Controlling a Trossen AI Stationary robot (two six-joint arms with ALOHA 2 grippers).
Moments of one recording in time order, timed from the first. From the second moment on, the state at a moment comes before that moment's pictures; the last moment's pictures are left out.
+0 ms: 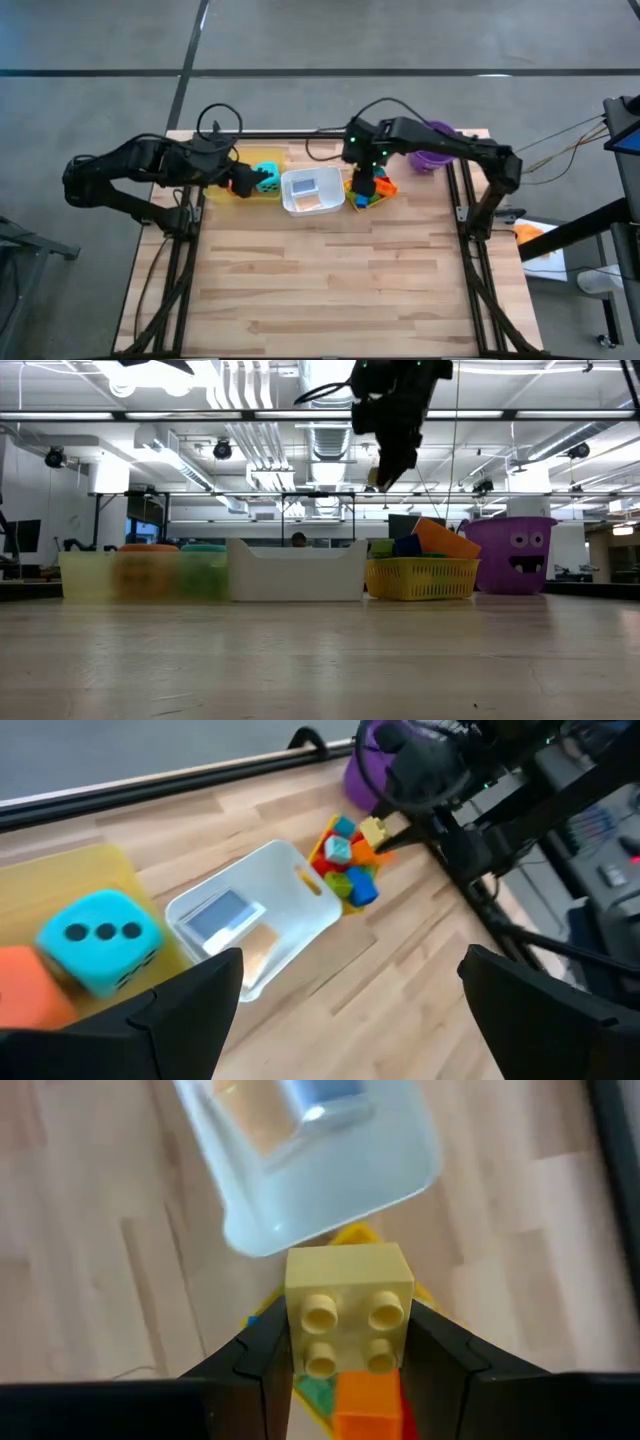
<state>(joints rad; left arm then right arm) -0.01 1.10 1.43 -1.05 -0.36 -0.94 -0.36 1.74 1.61 -1.08 -0.10 -0.06</state>
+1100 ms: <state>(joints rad) -0.01 1.10 1.43 -1.07 -0.36 -0.94 -0.34 1.77 1.46 -1.07 -0.08 -0.46</state>
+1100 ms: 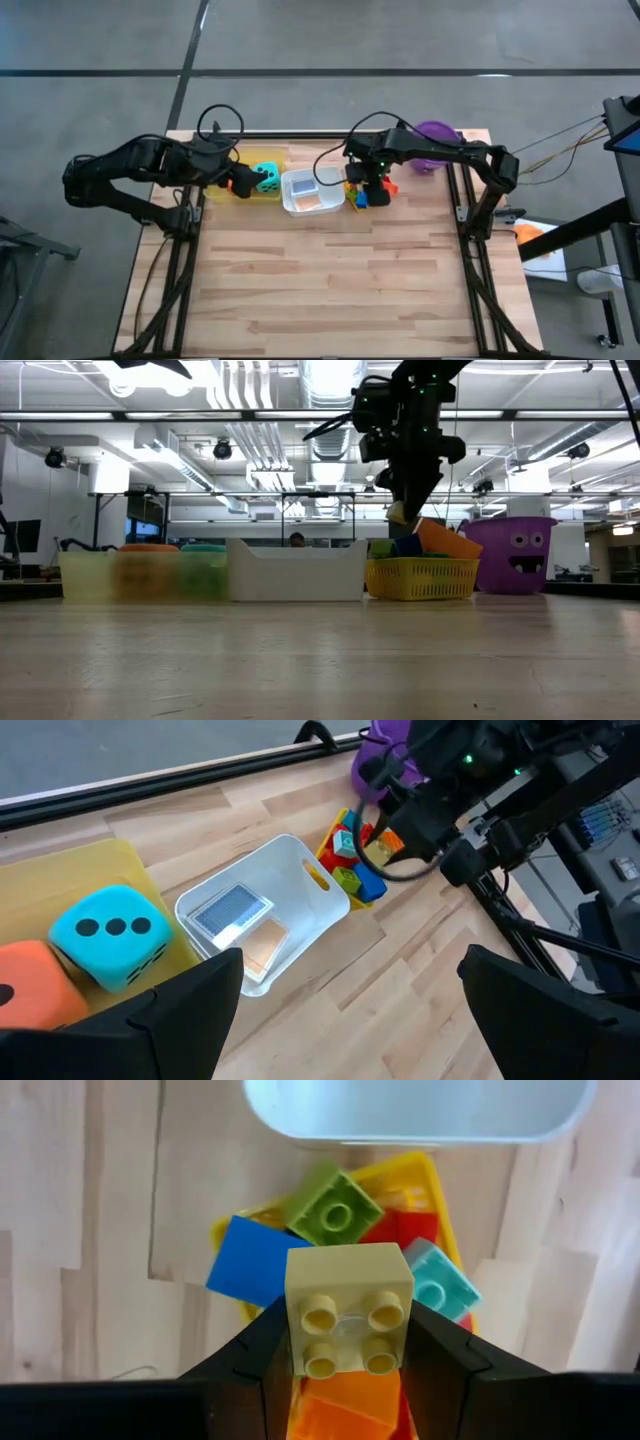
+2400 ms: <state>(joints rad) -0.01 1.10 1.39 -1.04 -0.34 -0.97 -0.31 1.77 1.41 -1.03 -0.05 -0.80</state>
